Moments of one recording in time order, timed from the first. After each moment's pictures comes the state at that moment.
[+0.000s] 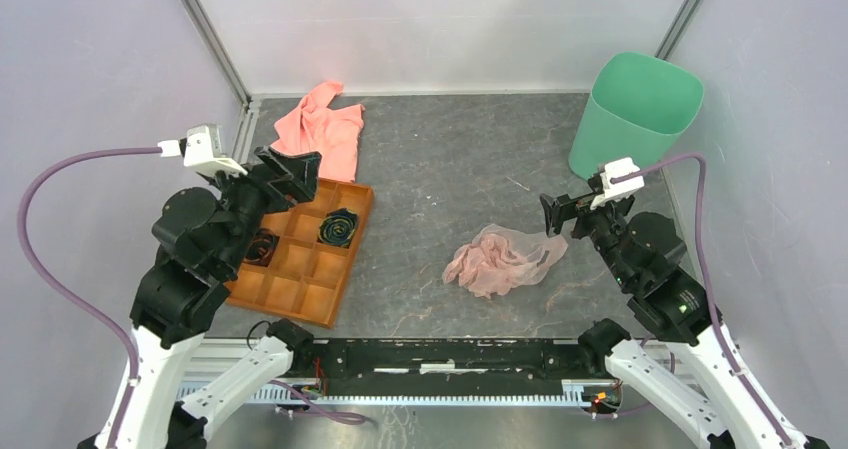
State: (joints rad) left arm -0.52 0.70 1.32 -0.66 -0.34 -0.47; right arm 0.58 0.54 0.86 -0.41 0.28 -0.02
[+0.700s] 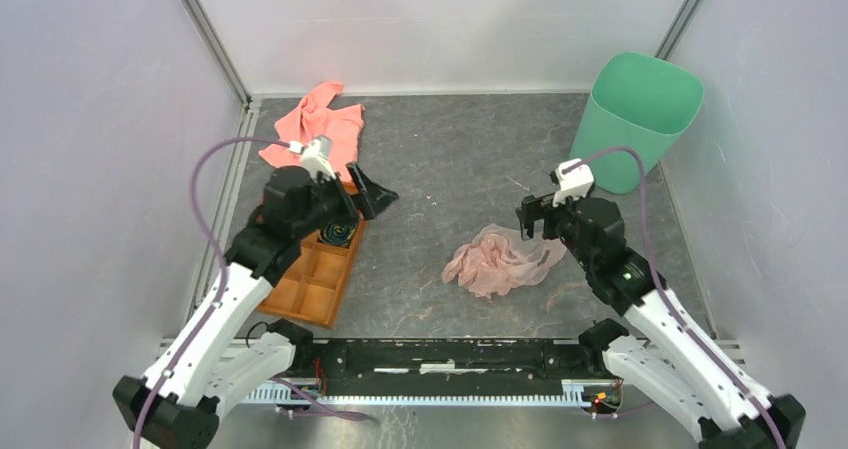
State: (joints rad) left arm -0.41 0.84 0.91 -0.42 0.22 -0.65; right arm 0.51 0.68 0.63 -0.25 0.19 0.05
